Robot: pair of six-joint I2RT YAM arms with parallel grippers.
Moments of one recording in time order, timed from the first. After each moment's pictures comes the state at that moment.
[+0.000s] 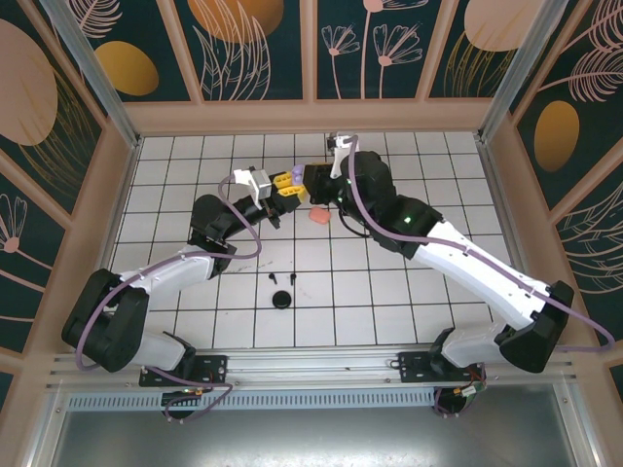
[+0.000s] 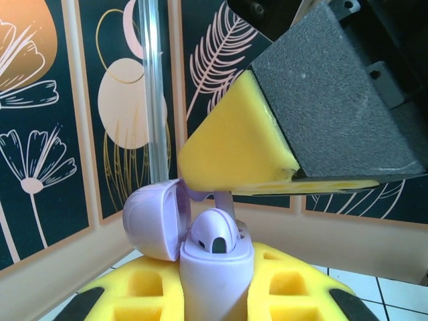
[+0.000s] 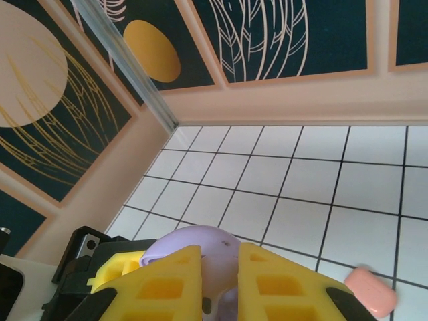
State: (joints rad) left arm -0.52 1.42 0.71 1.06 0.63 -0.20; right arm 0.91 1.34 1.39 -0.34 0.24 0.48
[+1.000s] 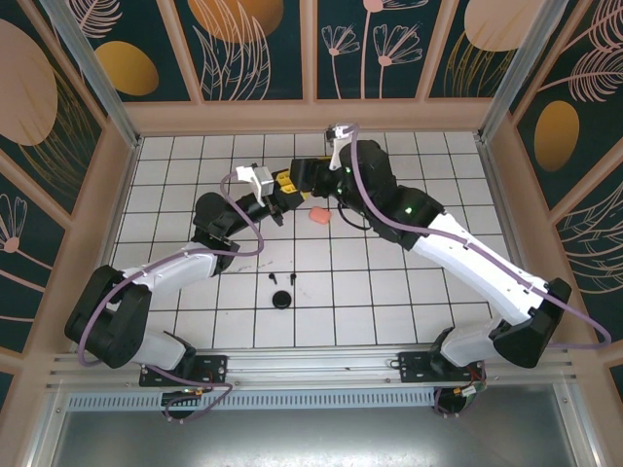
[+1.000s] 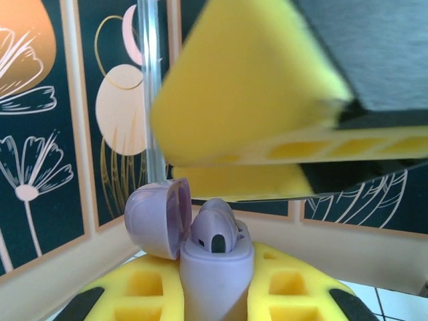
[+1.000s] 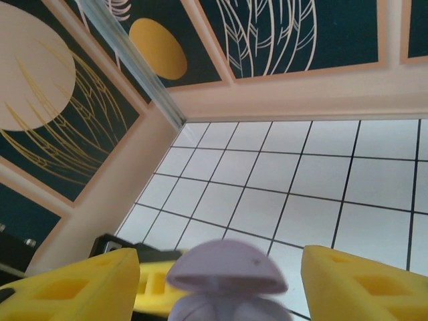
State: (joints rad) left arm -0.54 1.44 0.75 1.08 0.63 -0.22; right arm 0.88 1.38 1.49 -0.42 0.18 0.53
